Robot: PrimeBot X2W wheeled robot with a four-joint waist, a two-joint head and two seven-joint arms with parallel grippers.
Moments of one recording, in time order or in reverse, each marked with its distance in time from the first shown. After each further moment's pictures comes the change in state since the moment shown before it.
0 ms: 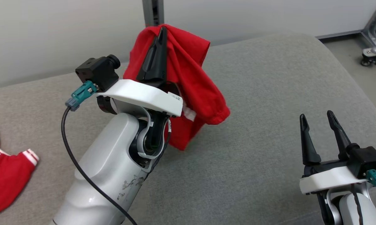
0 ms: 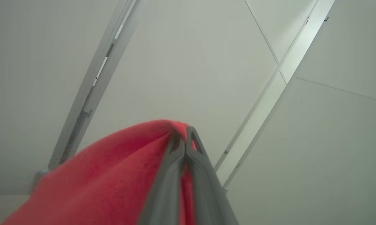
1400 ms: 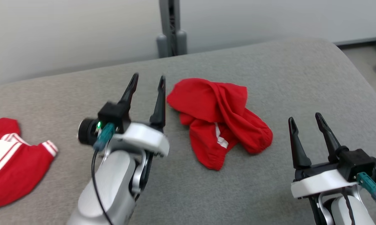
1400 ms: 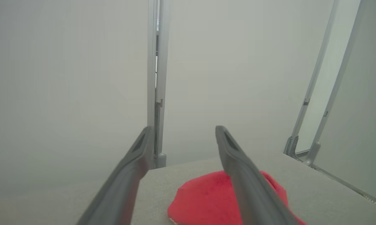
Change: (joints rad) left arm 0.173 0.001 0.068 0.100 0.498 0.028 -0.002; right arm 0.005 0.011 0.049 -0.012 0.006 0.000 0.000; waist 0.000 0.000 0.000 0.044
